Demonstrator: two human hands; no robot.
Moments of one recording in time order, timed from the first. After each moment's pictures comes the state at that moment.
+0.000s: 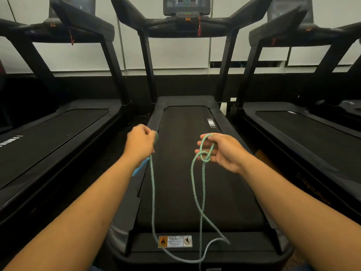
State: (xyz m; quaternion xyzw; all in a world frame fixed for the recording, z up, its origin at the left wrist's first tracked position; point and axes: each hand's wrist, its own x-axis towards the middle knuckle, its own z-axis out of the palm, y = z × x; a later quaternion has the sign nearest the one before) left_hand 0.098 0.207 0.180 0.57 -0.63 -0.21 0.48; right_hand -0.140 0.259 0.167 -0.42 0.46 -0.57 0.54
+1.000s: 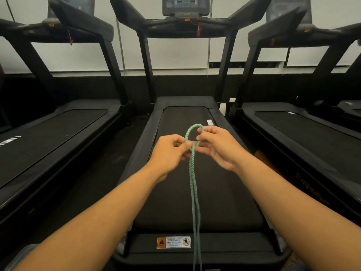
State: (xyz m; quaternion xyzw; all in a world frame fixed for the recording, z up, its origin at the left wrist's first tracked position) left_hand 0.039 0.247 0.163 0.39 -0.67 -0.42 0.48; right_hand -0.122 0.270 0.183 -0.46 0.40 -0.61 0.50
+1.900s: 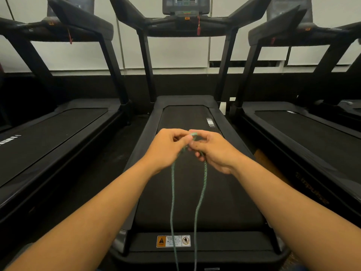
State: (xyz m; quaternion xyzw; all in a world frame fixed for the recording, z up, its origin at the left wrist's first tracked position) left_hand 0.052 0.255 0.187 0.37 -0.78 -0.27 0.42; right_hand -0.117 0.276 0.173 -0.57 0.45 -0.51 0.46
